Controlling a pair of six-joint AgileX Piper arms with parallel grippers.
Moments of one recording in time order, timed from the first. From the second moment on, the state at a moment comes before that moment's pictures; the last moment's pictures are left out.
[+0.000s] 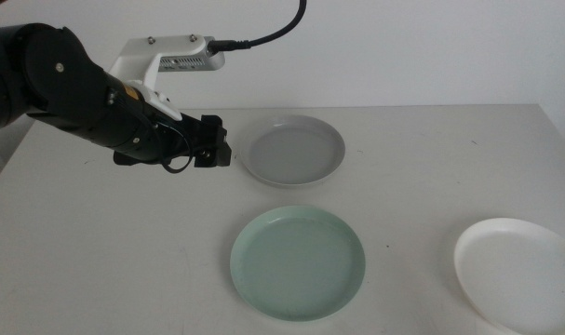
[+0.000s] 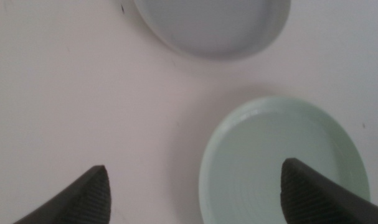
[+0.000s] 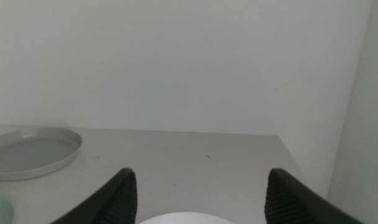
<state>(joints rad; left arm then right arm) -0.35 1.50 -1.17 -0.27 0.65 0.03 0.02 -0.01 0.03 -0.05 0.03 0.04</state>
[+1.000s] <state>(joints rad) -0.34 2.23 -1.74 -0.17 0.52 -0.05 0.02 -0.01 0.03 -0.05 0.03 0.04</state>
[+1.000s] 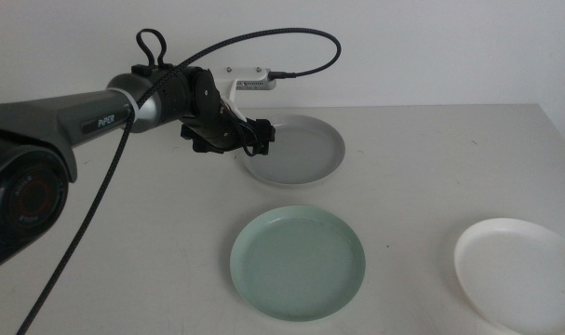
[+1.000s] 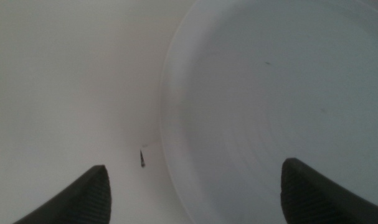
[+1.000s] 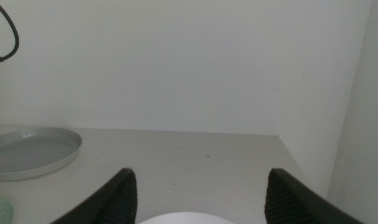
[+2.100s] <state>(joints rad) -0.34 2.27 -1.75 -0.22 0.46 -0.03 0.02 -0.01 0.03 -0.05 0.03 0.04</state>
